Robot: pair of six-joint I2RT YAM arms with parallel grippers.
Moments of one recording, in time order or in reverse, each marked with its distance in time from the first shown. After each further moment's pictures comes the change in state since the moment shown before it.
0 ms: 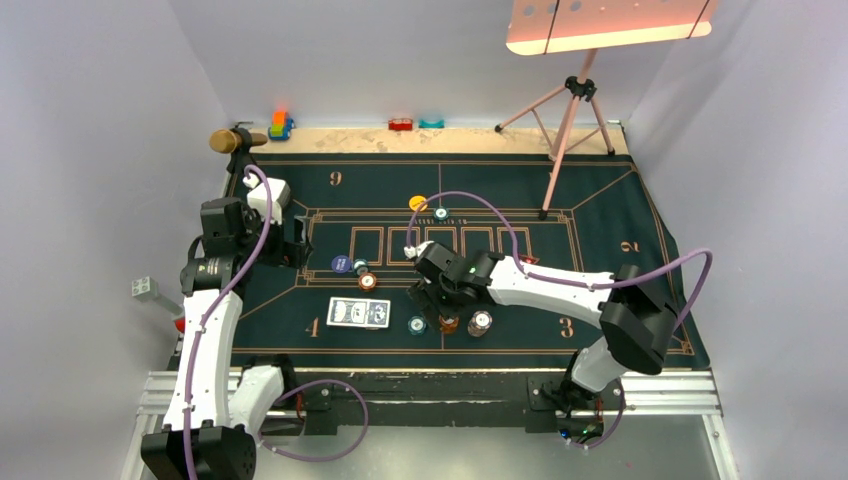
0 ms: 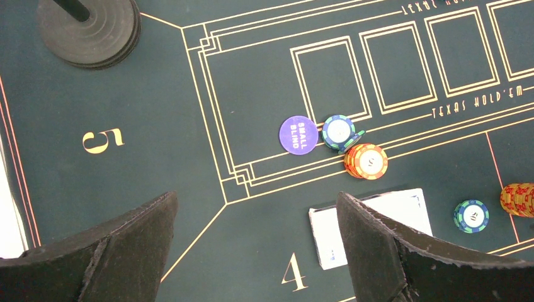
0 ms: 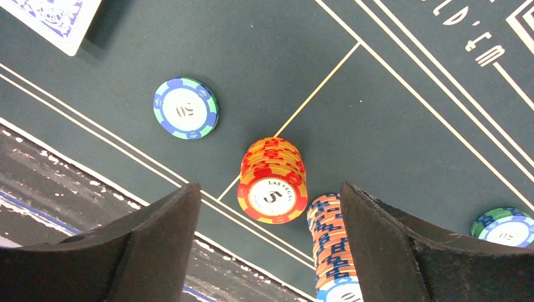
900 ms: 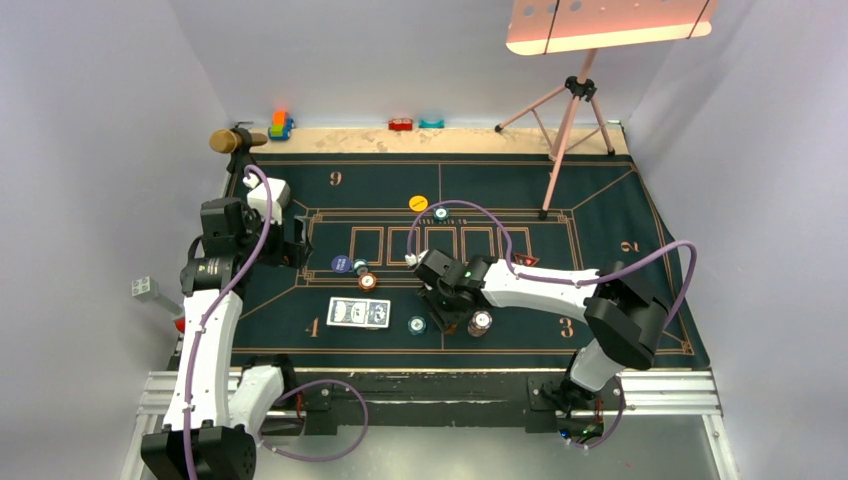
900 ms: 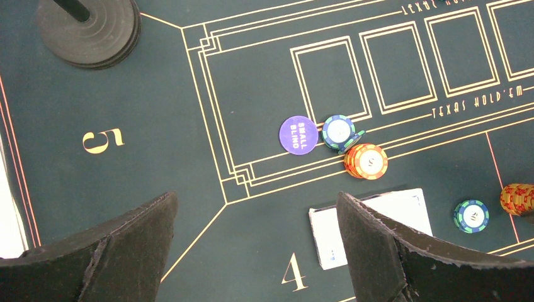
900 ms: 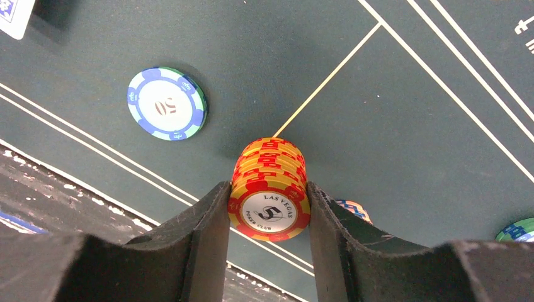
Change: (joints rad) left arm 0.000 0.000 0.000 0.000 0.000 0.000; right arm 0.000 0.048 -0.048 0.039 -0.029 0.000
